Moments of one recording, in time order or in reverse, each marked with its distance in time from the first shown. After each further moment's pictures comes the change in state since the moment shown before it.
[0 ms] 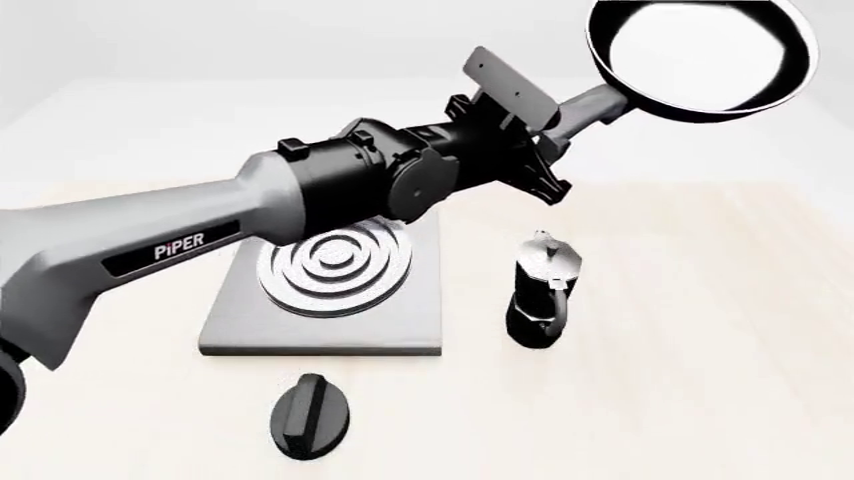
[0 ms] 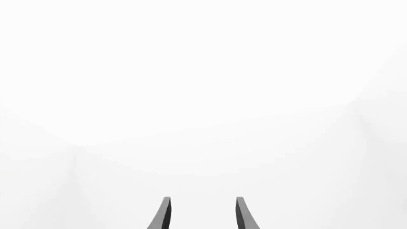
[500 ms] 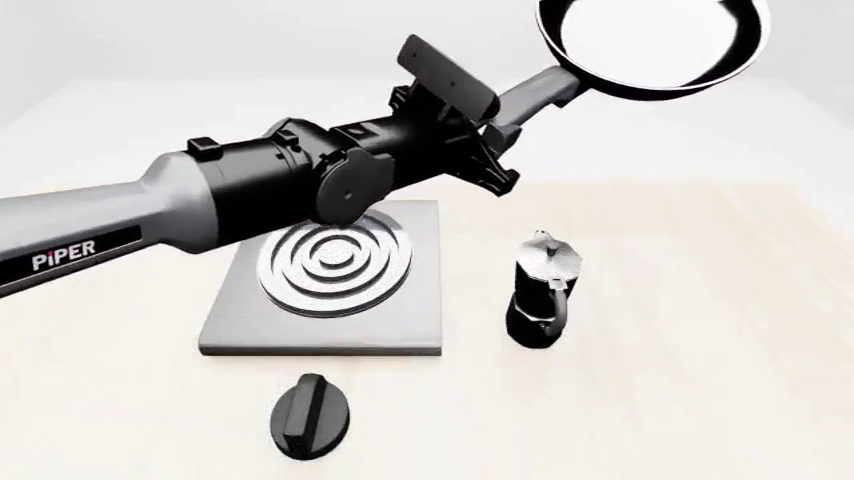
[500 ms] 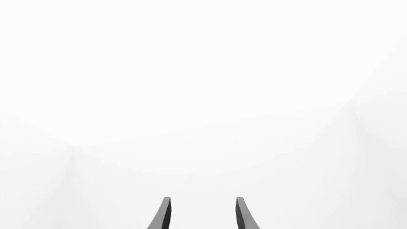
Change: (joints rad) left arm 0.063 -0.158 0.193 -0.077 -0.003; right arm -0.023 0.032 -0.120 0.095 0.011
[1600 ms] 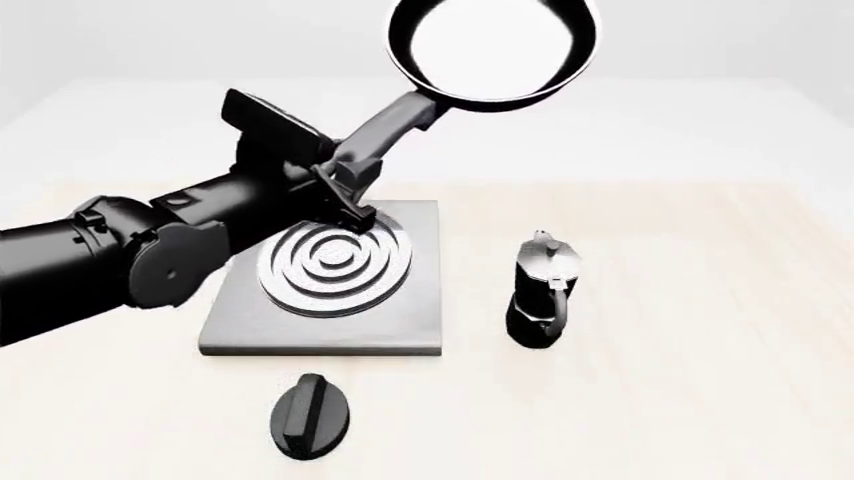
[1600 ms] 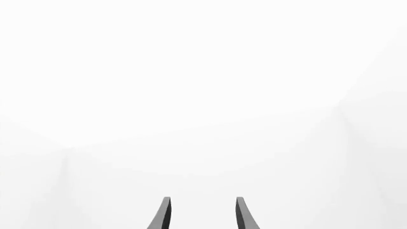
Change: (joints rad) left arm 0.190 -0.356 0.502 -0.151 -0.053; right arm -0.051 -0.045 -0.200 0.248 0.029
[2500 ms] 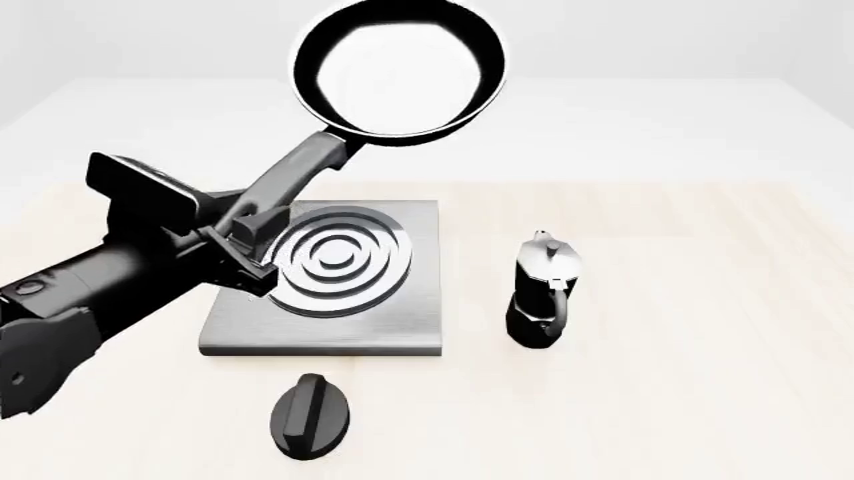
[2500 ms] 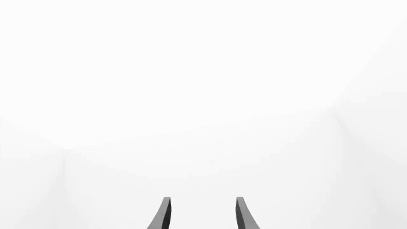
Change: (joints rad) left arm 0.118 -0.325 0.295 0.056 -0.018; right arm -0.021 -0.002 -0.324 0.327 0.010
